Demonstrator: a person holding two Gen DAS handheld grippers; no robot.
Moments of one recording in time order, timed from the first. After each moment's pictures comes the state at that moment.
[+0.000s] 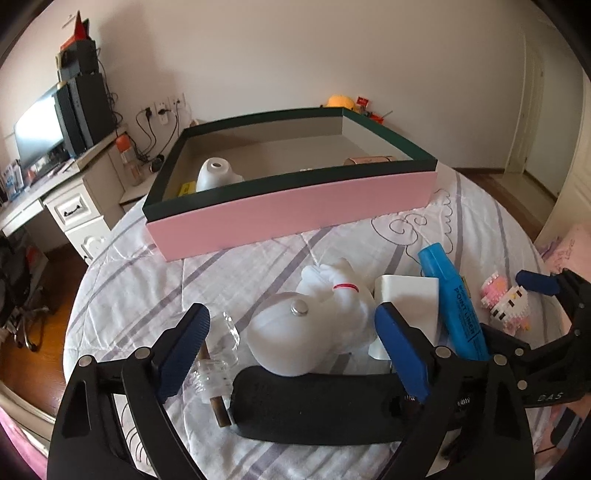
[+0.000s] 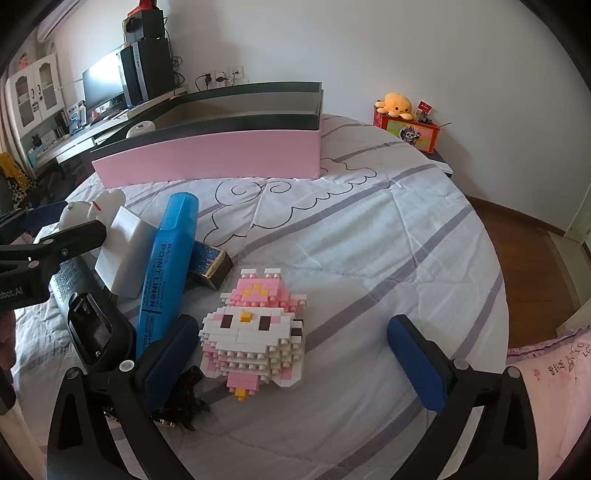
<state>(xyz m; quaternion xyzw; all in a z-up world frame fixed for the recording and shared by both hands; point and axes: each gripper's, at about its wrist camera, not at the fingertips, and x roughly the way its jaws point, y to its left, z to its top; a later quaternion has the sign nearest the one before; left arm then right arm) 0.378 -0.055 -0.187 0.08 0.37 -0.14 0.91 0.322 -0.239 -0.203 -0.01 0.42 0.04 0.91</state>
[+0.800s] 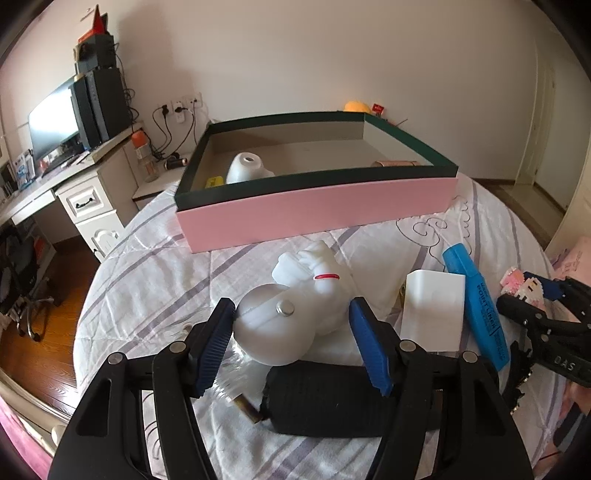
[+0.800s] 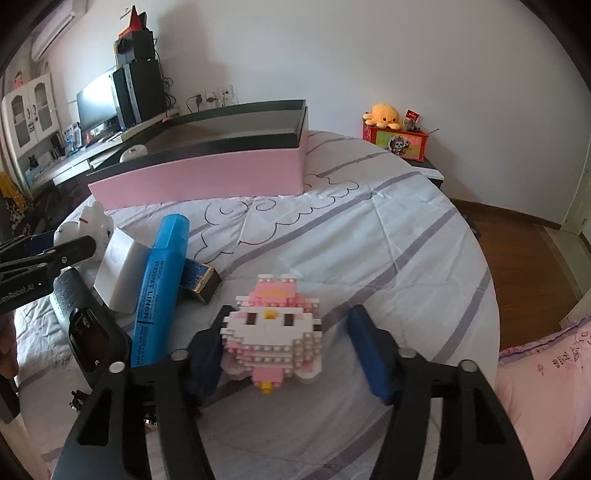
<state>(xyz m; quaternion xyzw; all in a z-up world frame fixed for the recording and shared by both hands) 0.374 -0.033 -0.188 0.06 0.37 -0.12 0.92 0.315 -0.250 -0.201 0.02 0.38 0.03 0.92</state>
